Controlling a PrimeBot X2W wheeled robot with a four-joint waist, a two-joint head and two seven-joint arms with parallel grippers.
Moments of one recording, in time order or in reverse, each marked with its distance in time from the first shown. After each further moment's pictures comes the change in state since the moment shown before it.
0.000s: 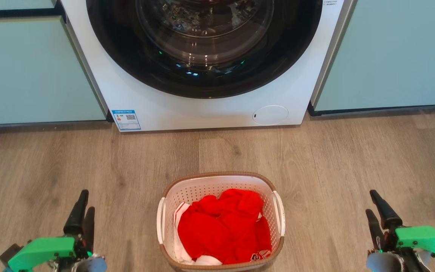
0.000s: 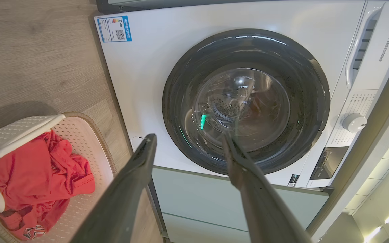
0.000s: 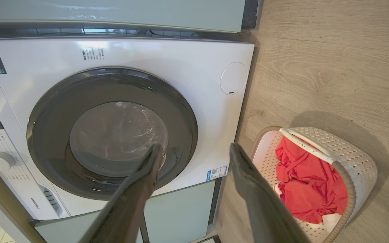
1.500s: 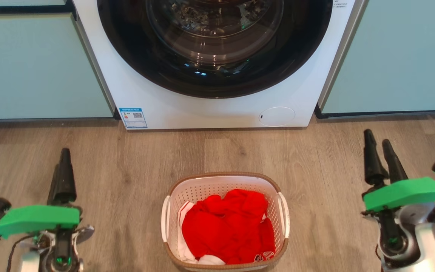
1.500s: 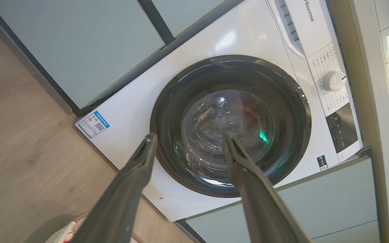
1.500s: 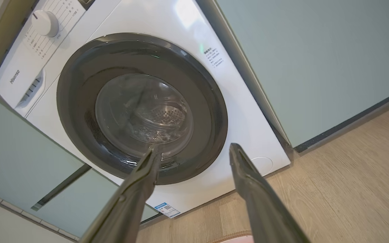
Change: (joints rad) left arm -0.040 -0.001 0.020 -0.227 0.505 0.047 -0.132; right arm -0.081 -0.002 0.082 -0.278 -0.818 0.000 -0.130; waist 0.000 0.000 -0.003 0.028
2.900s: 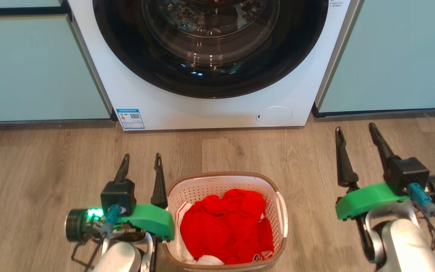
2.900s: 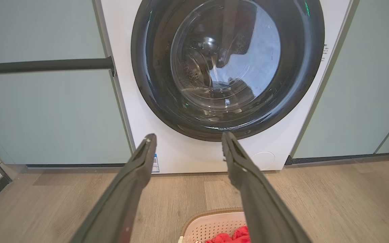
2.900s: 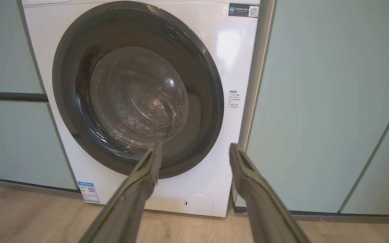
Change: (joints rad) left arm -0.082 0.117 -0.581 0.017 0.787 0.430 -0.115; right arm -0.018 -0.009 0.106 -0.012 -0.657 0.000 -0.115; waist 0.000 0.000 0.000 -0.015
